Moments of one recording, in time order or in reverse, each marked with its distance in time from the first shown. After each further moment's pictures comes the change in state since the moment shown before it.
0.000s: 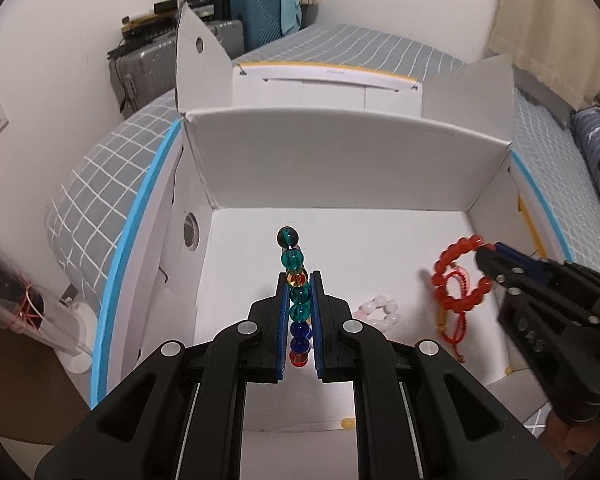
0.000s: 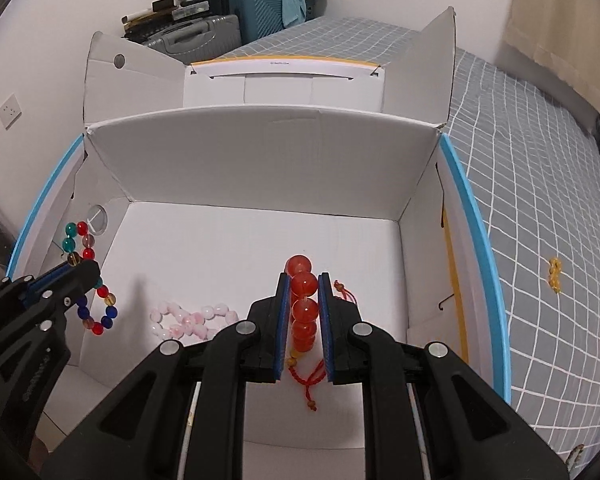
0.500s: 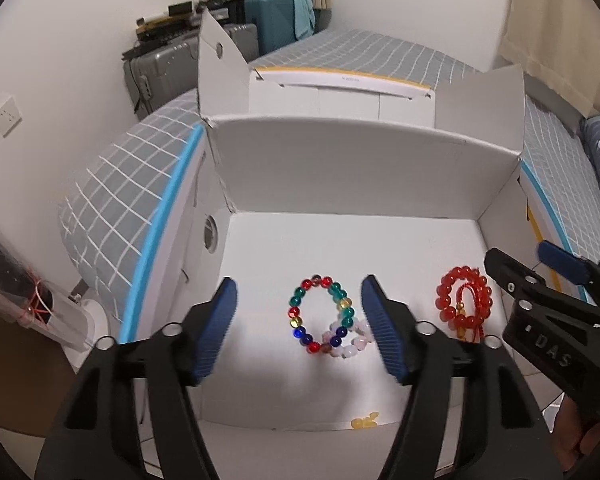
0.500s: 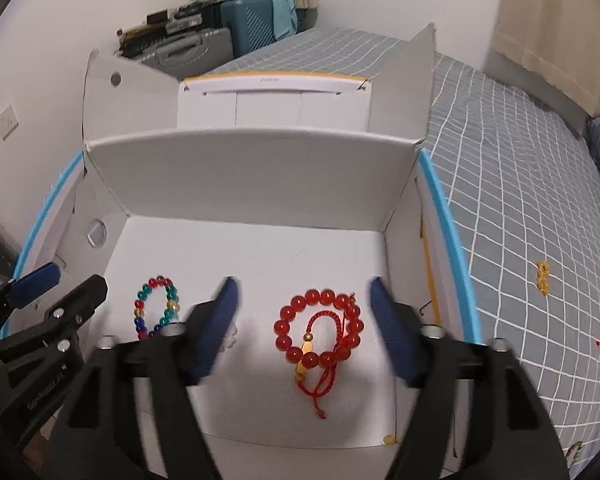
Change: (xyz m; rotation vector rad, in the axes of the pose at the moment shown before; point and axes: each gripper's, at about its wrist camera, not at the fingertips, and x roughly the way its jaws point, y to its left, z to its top) left arm -0.011 0.005 0.001 -0.026 -0.024 0.042; right arm -0.018 -0.009 0.003 0.024 -0.053 -0.017
